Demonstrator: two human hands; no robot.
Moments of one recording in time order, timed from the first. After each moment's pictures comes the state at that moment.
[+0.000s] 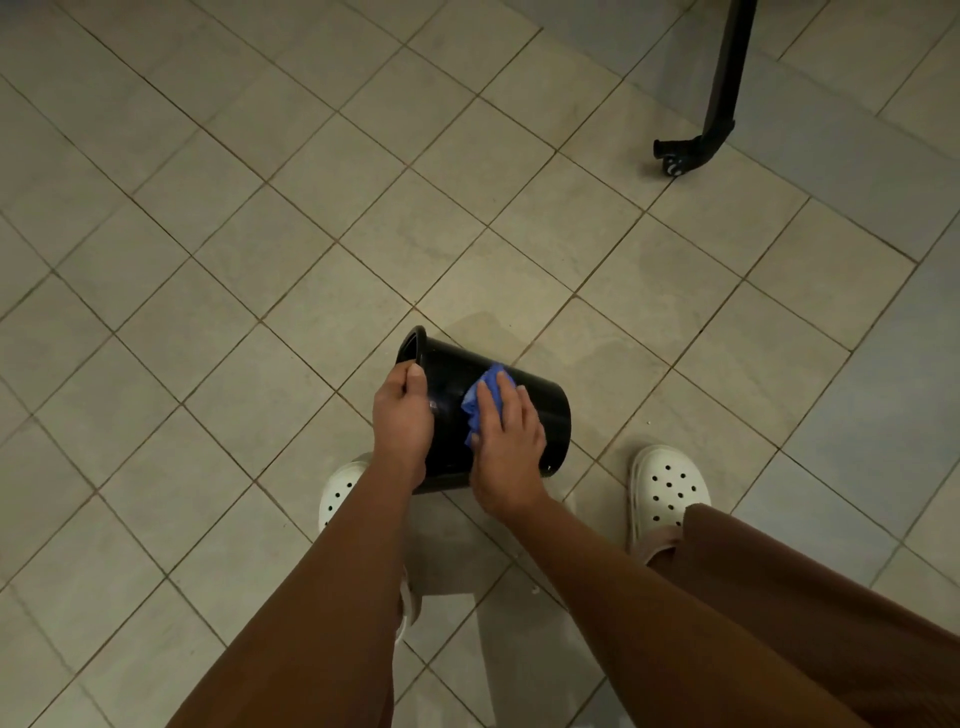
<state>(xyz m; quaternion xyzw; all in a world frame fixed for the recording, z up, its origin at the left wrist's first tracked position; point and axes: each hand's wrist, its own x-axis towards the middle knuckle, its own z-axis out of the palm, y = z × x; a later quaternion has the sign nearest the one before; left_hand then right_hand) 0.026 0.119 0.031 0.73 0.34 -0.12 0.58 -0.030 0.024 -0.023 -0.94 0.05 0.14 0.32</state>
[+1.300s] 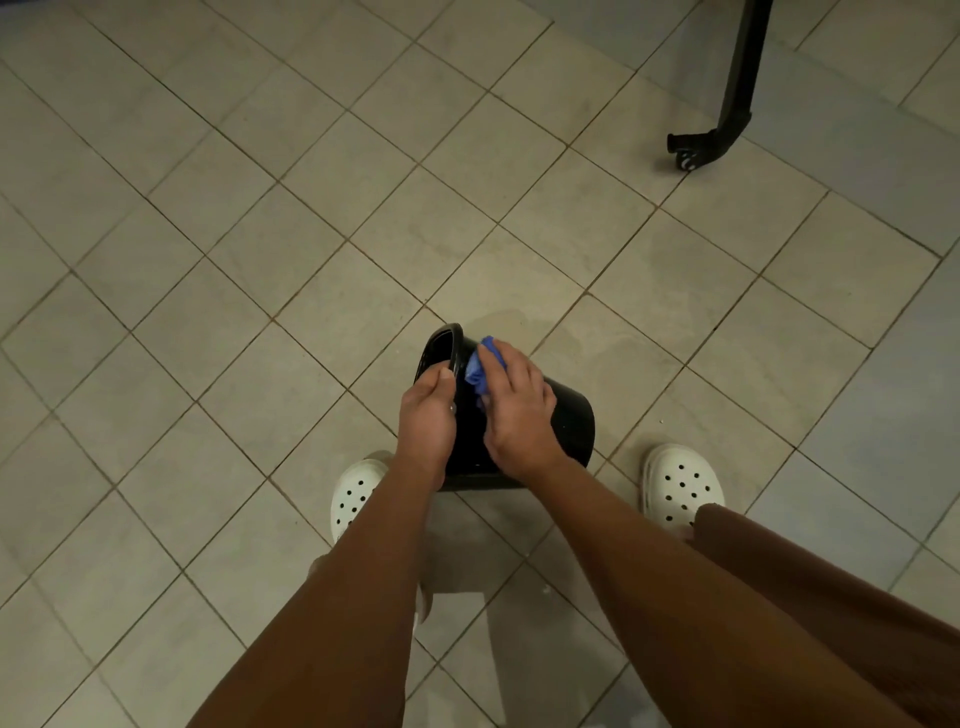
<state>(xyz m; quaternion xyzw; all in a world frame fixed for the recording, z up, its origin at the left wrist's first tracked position) 0.023 0.116 0.027 0.69 0.30 -0.17 0.64 0.011 0.011 -0.012 -0.93 -0.01 0.11 0.36</state>
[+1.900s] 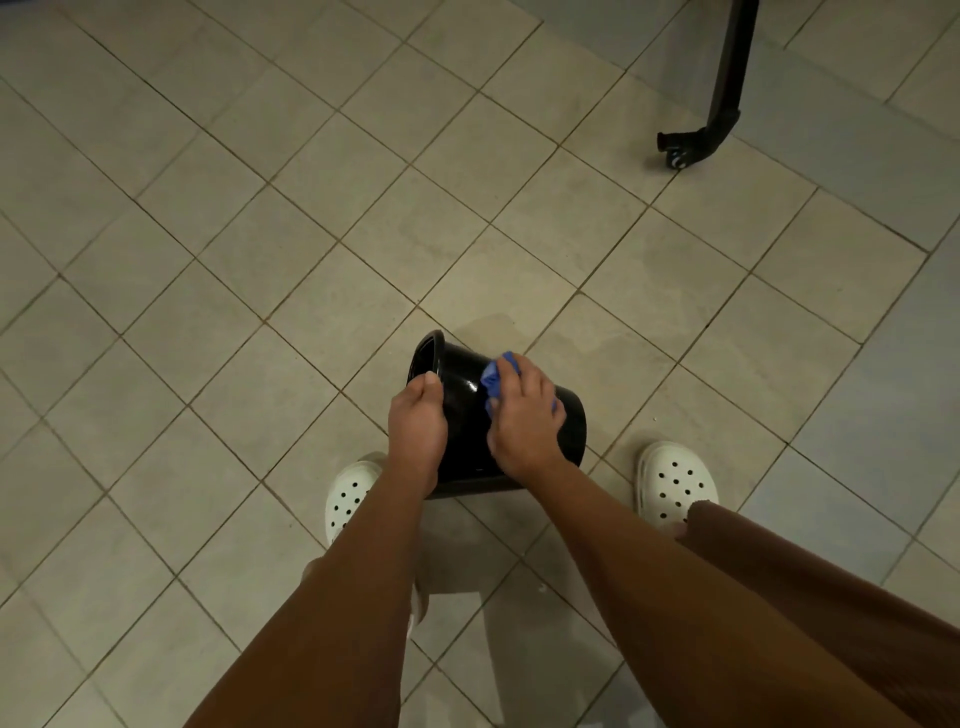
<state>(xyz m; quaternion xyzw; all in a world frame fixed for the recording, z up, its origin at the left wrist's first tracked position) 0.021 0.114 0.026 0.71 0.35 -0.16 0.59 0.007 0.006 -0.016 -0.92 0.10 0.17 0.33</state>
